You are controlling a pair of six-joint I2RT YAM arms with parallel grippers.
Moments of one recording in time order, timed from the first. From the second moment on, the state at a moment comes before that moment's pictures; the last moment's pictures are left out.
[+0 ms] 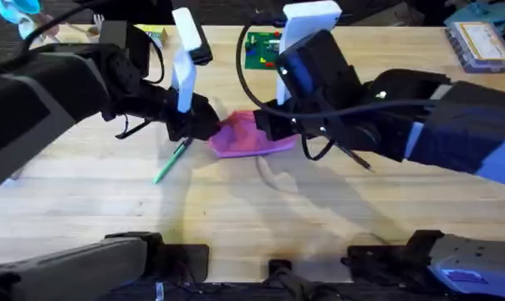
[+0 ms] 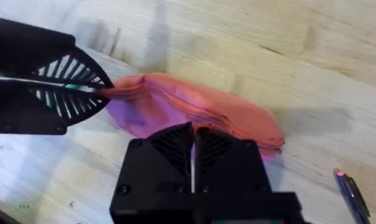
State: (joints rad) left arm 0.01 1.40 0.91 -0.79 0.68 1.10; right arm 0.80 1.43 0.98 -0.42 0.12 0.42
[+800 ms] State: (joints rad) left arm 0.01 1.40 0.91 -0.79 0.68 1.10; right arm 0.85 1.46 0.98 -0.28 0.03 0.48
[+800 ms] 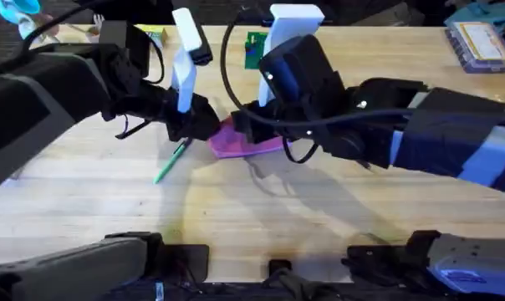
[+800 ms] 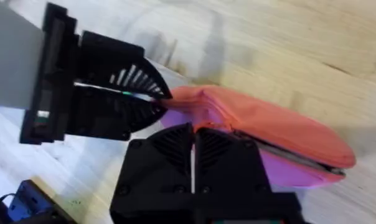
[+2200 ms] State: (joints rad) left arm 0.02 1.40 0.91 -0.79 0.65 1.10; right arm 0.88 1.50 0.98 -0.17 -0.10 0.49
